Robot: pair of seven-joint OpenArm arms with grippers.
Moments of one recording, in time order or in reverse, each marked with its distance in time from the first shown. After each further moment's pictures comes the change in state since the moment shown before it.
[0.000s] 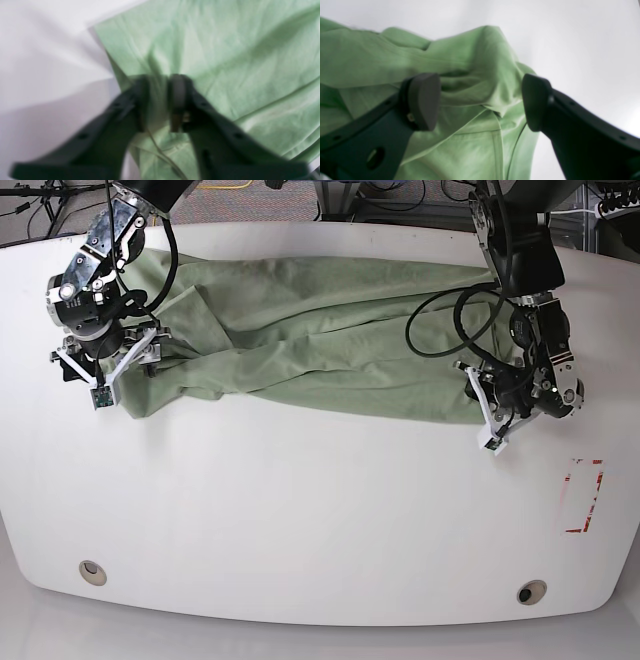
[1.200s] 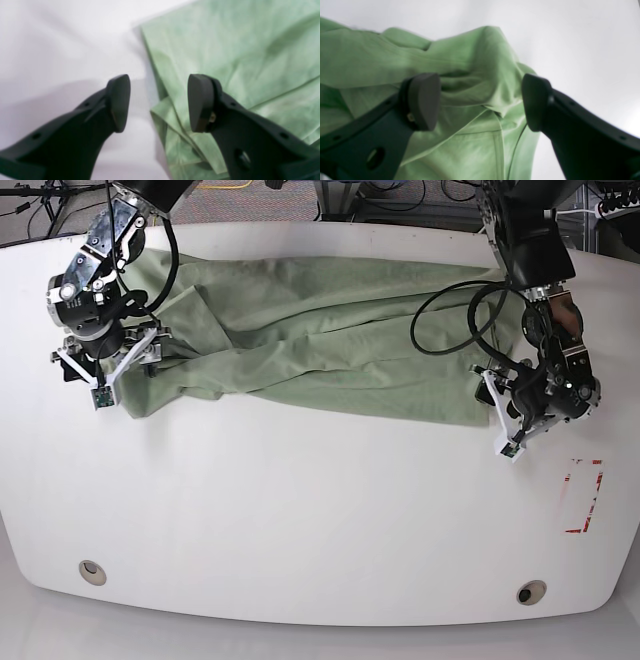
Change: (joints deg) left arm 1.5 -1.6 -0.2 8.4 0.4 0.0 1.8; right arm 0.0 0.0 0.0 0.0 0.0 0.0 0.0
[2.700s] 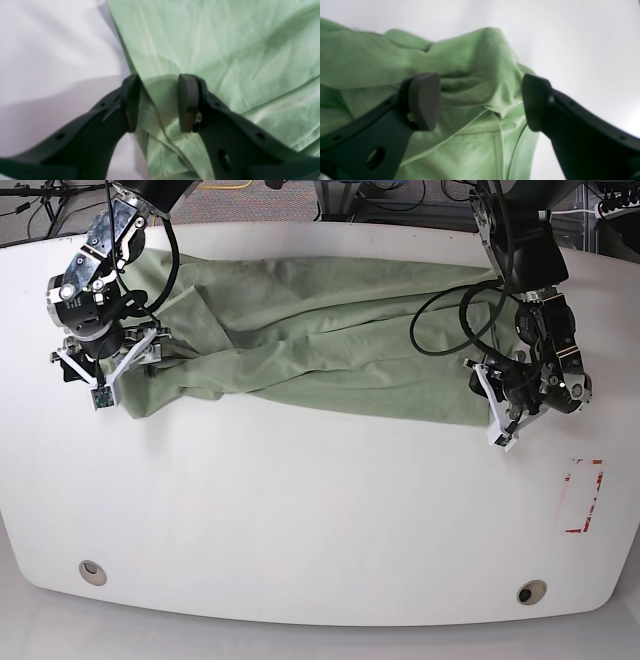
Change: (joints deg) left arm -0.5 1.3 -1.8 -6.8 -0.4 0.2 -0.2; right arm 0.0 0.0 0.0 0.0 0.0 0.0 0.0
